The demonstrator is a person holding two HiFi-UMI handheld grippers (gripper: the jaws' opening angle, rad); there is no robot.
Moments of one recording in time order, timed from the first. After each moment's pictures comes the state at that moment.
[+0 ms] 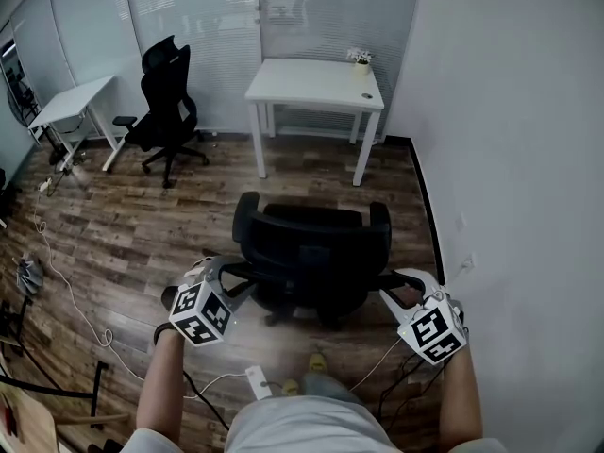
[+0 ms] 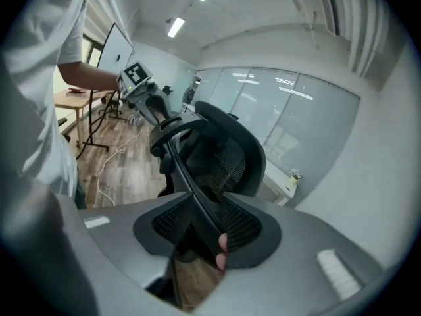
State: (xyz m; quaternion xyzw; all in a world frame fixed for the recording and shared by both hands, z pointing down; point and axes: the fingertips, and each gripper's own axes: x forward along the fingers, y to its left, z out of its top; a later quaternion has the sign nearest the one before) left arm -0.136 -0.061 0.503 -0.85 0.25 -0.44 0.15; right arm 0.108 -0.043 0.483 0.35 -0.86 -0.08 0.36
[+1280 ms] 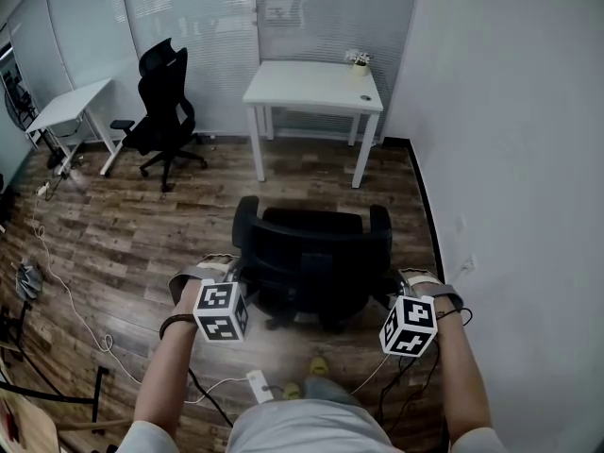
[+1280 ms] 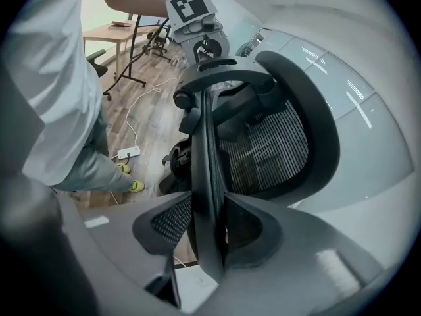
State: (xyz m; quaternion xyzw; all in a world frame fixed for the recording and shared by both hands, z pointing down) left arm -0.128 -0.077 0.534 -0.79 0.14 -0.56 0.22; right arm 0.096 -0.060 0.541 0.21 -0.75 -0.18 0.59
